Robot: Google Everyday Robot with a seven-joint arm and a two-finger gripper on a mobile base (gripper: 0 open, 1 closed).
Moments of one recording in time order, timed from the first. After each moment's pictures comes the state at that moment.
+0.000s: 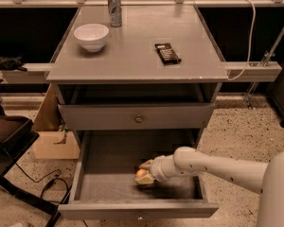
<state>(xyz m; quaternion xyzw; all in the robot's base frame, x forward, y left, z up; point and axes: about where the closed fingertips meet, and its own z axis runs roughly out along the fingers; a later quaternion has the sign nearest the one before) 0.544 0.003 0.378 -0.53 0.75 0.26 0.29</state>
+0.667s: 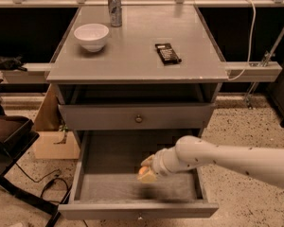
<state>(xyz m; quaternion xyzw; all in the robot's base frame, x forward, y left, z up) 0.514 -0.007 0.463 -0.56 0.76 0.23 0.26</state>
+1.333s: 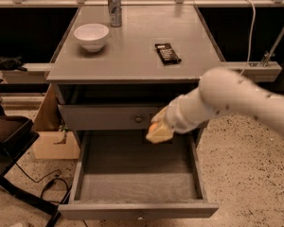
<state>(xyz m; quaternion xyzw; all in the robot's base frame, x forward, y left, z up) 0.523 -0.042 0.711 -0.57 0.75 0.17 0.27</state>
